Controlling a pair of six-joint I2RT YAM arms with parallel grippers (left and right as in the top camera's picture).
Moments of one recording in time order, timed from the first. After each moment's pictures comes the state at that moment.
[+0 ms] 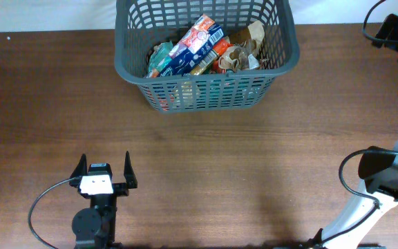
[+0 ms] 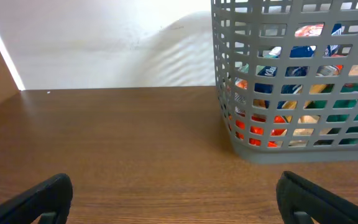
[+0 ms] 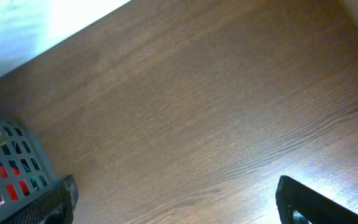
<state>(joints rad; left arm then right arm) 0.04 0.01 0.01 -0.07 -0.03 0.03 -0.37 2.14 2.61 -1.50 -0.01 0.16</state>
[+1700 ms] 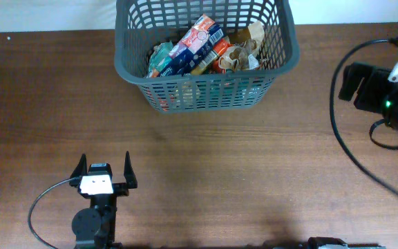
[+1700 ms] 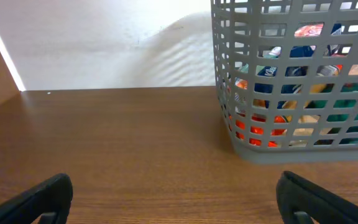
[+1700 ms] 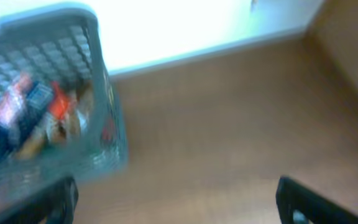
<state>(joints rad) 0.04 0.01 0.01 -0.08 -0.03 0.03 -0.07 1.20 1.71 -1.07 0.08 0.16</state>
